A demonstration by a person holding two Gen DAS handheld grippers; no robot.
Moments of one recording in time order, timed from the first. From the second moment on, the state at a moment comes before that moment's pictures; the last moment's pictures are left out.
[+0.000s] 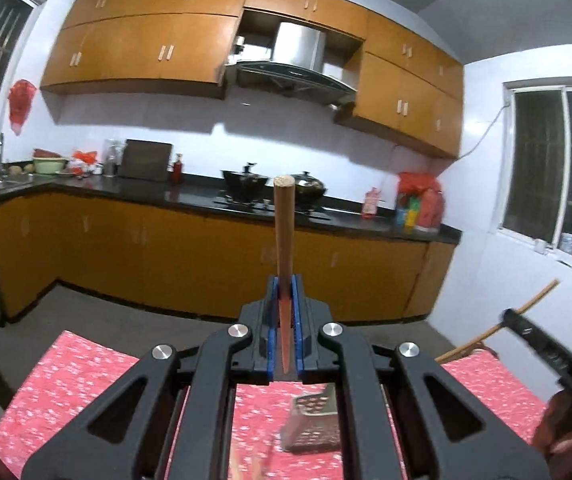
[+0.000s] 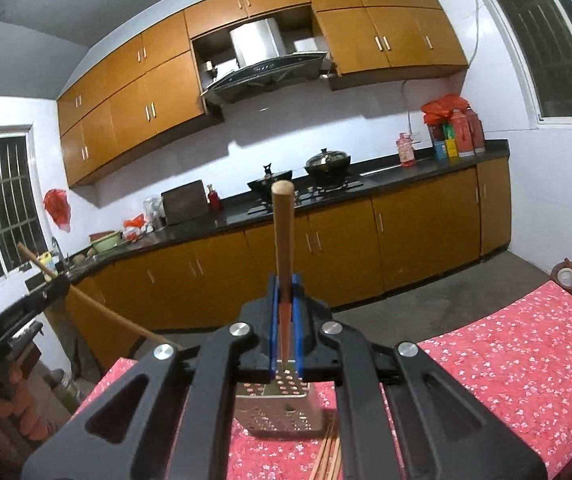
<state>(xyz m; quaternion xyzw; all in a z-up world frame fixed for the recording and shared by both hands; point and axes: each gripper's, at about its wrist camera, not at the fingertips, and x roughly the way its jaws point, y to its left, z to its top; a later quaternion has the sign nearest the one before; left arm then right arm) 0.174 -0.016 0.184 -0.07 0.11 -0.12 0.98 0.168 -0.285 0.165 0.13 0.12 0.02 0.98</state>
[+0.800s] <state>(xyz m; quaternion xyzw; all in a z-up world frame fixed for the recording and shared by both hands) 0.196 -0.057 0.122 -0.06 0.19 -0.15 0.97 0.187 -0.267 0.121 0.12 0.17 0.02 0.98</state>
